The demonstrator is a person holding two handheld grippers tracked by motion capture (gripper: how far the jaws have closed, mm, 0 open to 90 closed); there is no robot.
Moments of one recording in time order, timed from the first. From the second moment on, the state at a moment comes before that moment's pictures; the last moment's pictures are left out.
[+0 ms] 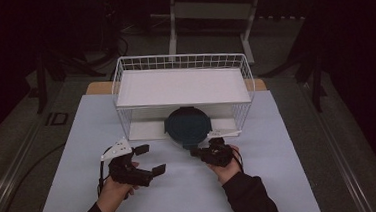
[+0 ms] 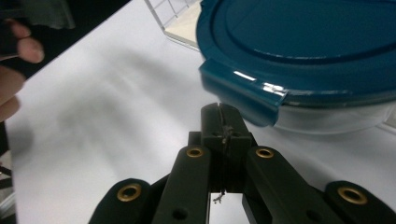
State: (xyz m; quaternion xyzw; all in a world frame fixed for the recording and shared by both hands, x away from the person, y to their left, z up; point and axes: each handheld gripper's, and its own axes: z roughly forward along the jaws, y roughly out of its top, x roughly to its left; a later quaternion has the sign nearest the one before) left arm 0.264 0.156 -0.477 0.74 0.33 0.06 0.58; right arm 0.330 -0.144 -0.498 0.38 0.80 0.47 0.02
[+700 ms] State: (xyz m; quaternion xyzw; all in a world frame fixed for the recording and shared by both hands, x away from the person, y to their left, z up) left arm 0.258 0.153 -0.479 0.74 0.32 0.08 0.58; right arm 0.373 -0.133 -0.502 0.40 0.79 0.46 0.05
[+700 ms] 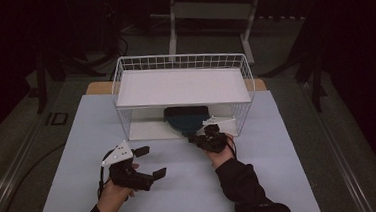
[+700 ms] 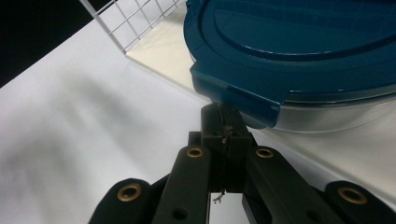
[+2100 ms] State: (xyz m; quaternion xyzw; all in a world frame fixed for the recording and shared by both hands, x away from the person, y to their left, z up) left arm 0.243 0.153 -0.474 0.76 0.28 0.10 0.58; right arm 0.312 -0.173 -0.486 0.33 0.78 0.53 0.06
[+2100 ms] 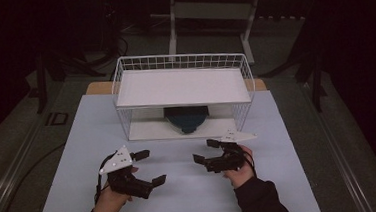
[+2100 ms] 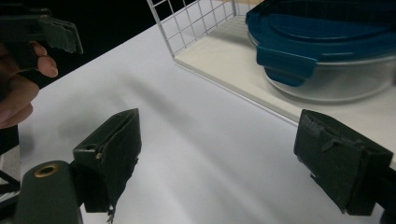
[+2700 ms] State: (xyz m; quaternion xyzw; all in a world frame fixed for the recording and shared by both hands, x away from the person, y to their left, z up) left arm 0.229 0.158 -0.477 0.76 0.28 0.09 0.58; right arm 0.265 -0.209 -0.482 0.32 0.78 0.53 0.08
